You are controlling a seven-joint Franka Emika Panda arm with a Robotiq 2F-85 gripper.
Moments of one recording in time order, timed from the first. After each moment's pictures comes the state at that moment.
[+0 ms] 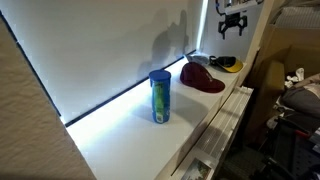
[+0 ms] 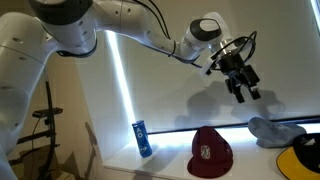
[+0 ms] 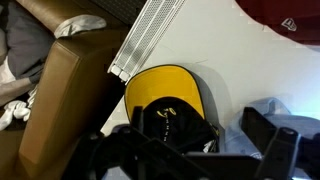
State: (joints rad) arm -0.27 0.50 -0.36 -1.52 -0.07 1.99 0.34
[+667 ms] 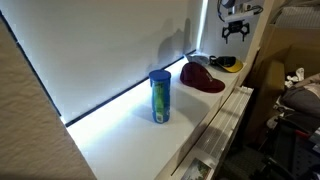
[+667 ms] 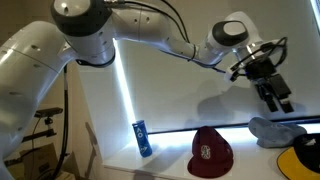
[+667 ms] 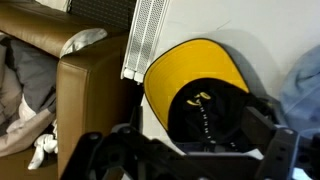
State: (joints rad) arm -0.38 0.69 -0.38 -1.35 0.01 1.99 0.52
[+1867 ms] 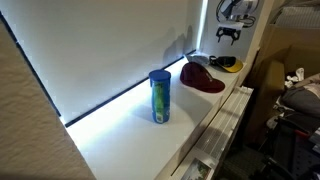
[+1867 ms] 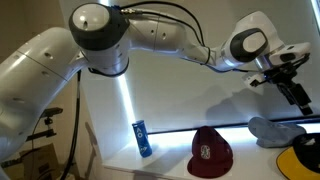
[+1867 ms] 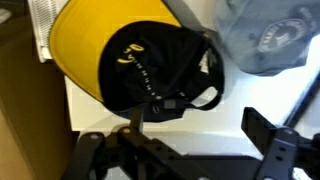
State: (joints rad) arm -0.47 0.84 -0.32 -1.21 0.23 2.30 0.60
